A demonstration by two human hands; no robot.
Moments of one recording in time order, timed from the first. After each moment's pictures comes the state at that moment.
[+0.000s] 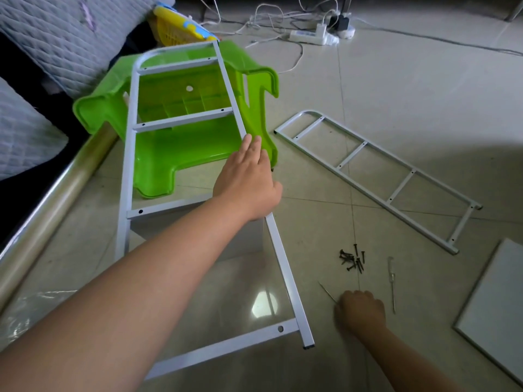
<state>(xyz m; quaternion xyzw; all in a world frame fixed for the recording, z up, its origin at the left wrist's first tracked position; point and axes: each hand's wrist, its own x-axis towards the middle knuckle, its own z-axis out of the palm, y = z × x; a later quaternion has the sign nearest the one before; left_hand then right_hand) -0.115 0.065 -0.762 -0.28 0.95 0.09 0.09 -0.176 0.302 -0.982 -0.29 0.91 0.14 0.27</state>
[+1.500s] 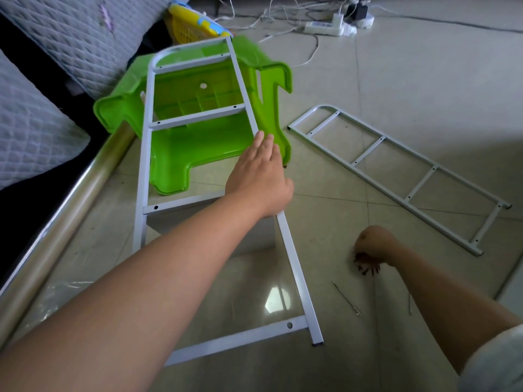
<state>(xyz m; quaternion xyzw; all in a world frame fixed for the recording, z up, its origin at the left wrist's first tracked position) -0.117 0.065 -0.764 -0.29 0.95 0.09 0.09 -0.264 0.230 -0.915 -0.13 0.89 -0.10 0.42</state>
